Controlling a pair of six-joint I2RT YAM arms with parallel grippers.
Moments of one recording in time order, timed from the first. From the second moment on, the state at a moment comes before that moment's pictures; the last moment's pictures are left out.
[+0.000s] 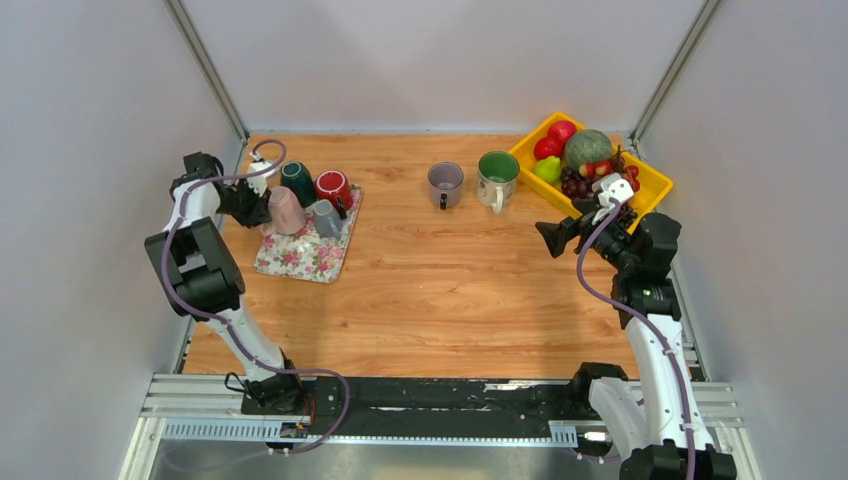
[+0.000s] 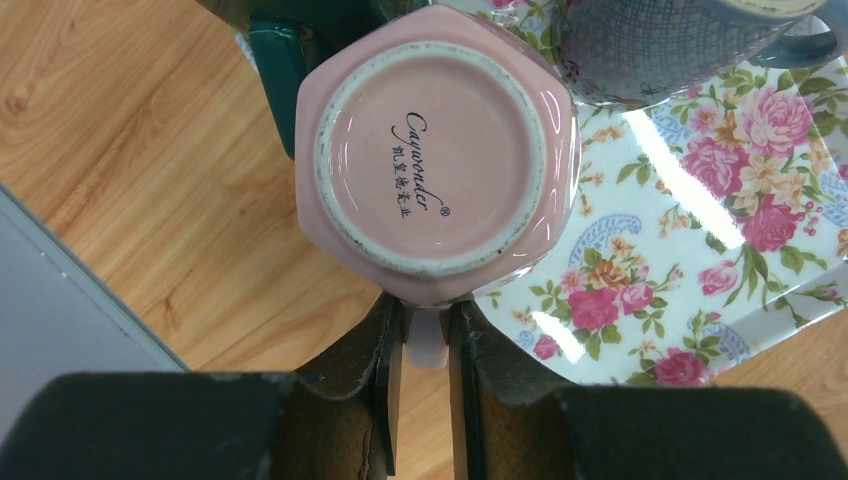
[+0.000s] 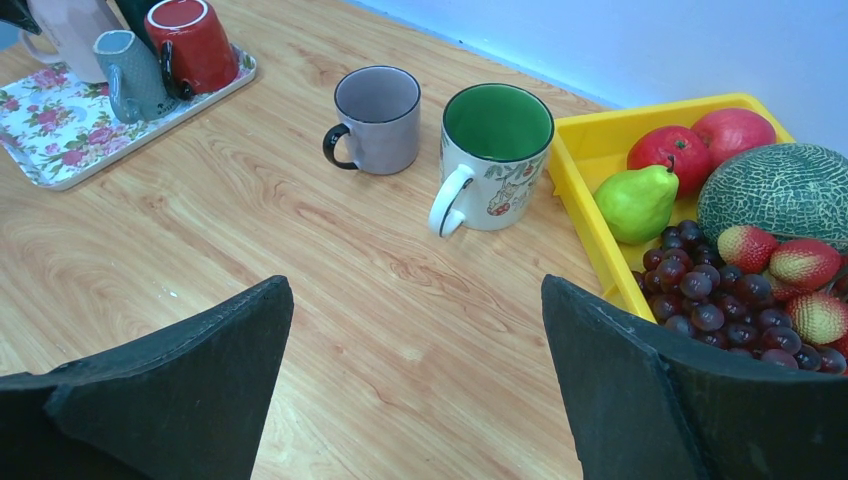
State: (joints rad) left arm 0.42 1.87 1.44 -0.76 0.62 1.05; right arm -0.10 0.79 0.68 -0.03 -0.68 -0.11
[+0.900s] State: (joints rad) left arm 0.47 1.58 1.40 -0.89 0.77 1.02; right arm -0.10 0.79 0.68 -0.03 -0.72 -0.11
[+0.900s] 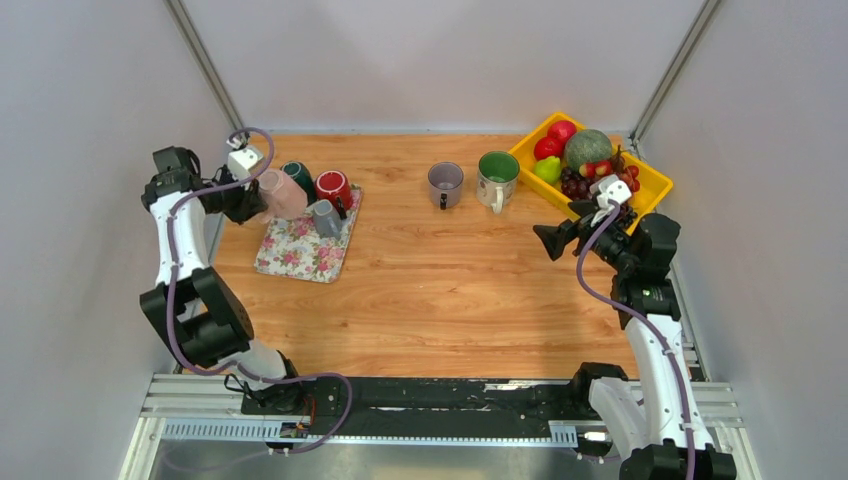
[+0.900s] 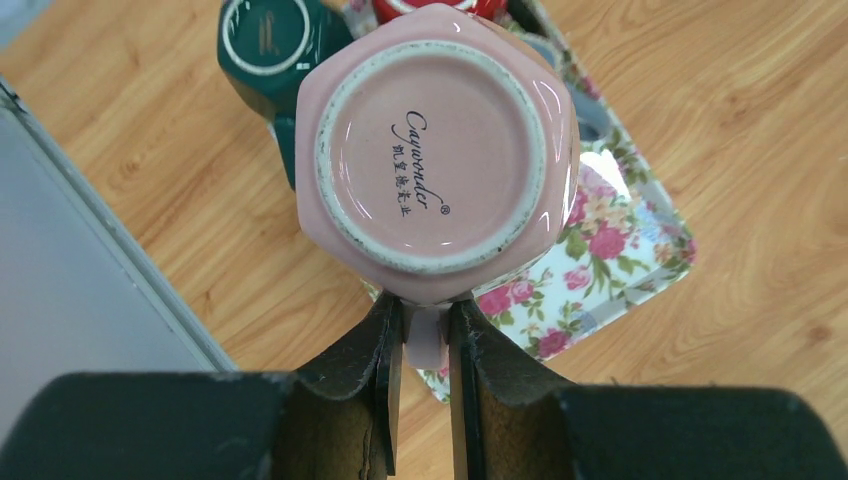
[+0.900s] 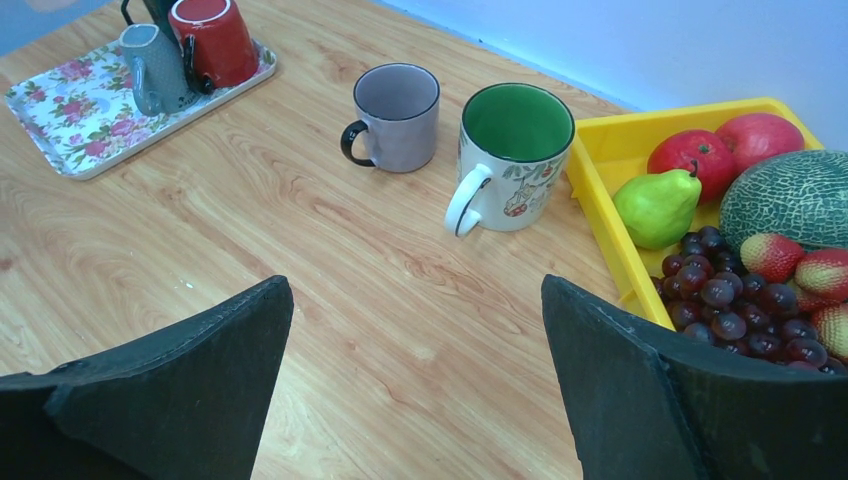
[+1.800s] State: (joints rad) left arm 0.16 1.16 1.21 -0.30 1.08 0.11; right arm -0.10 0.75 0.67 -0.01 -0.87 -0.11
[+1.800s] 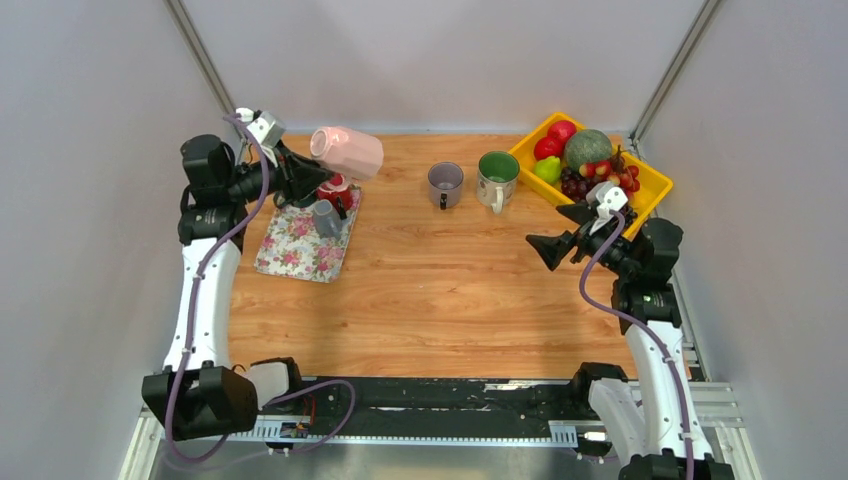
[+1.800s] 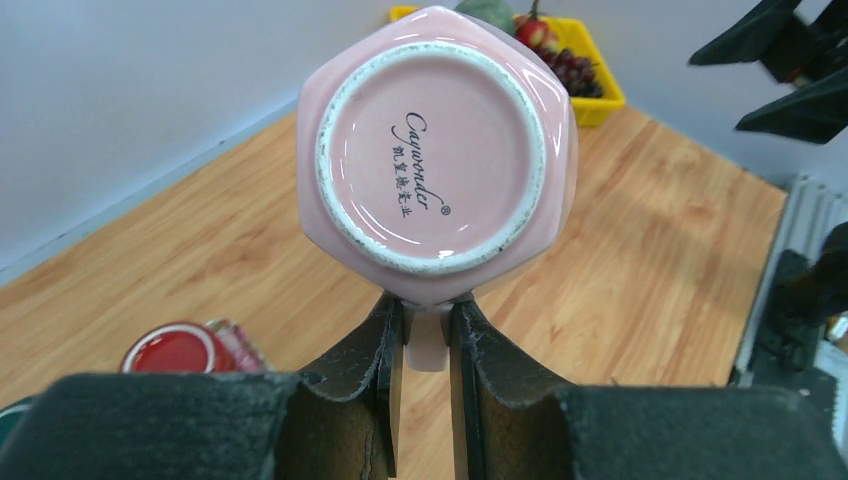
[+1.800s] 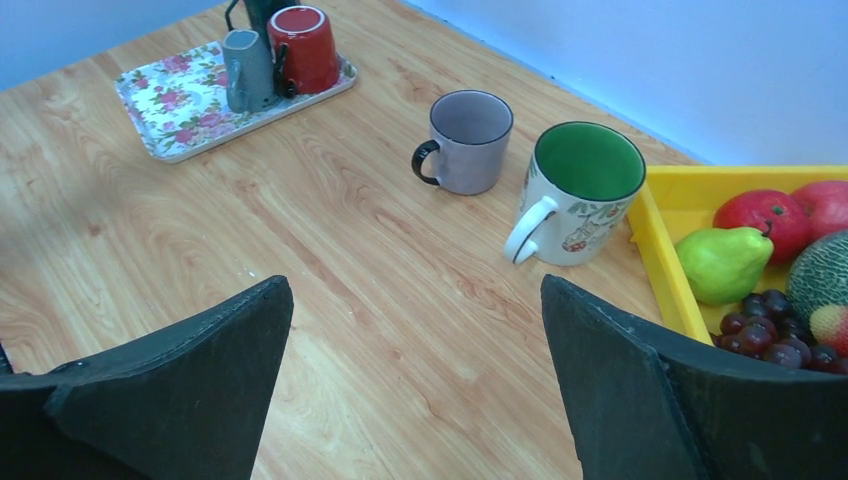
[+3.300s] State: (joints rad) left arm -0.30 1.39 0.86 1.29 0.83 -1.23; right arm 0.38 1.39 0.85 1.43 -0.90 1.05
